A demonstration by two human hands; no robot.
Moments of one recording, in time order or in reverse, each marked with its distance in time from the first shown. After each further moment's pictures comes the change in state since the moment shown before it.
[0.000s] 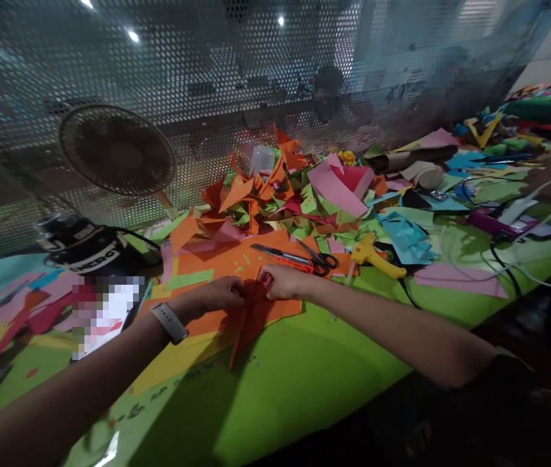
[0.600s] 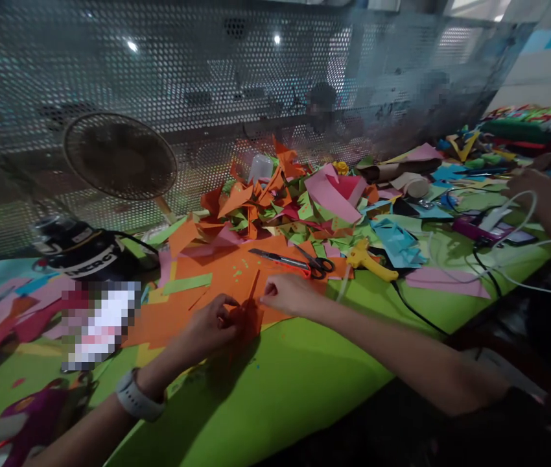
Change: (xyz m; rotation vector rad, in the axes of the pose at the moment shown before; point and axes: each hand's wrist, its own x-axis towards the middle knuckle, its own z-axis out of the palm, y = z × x) left_hand -0.044 -0.030 0.035 0.128 0.344 0.112; right_hand -0.034 -0.010 0.005 -0.228 0.199 -0.006
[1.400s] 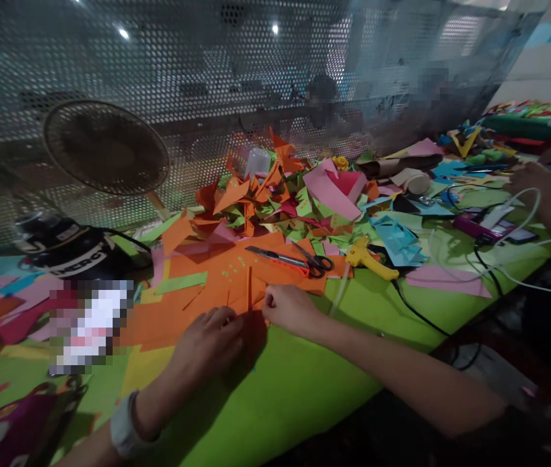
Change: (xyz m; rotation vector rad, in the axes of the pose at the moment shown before) left_hand -0.014 -0.001 0.019 0.603 0.126 0.447; right_hand -0.019 0.002 0.016 -0.004 0.026 0.072
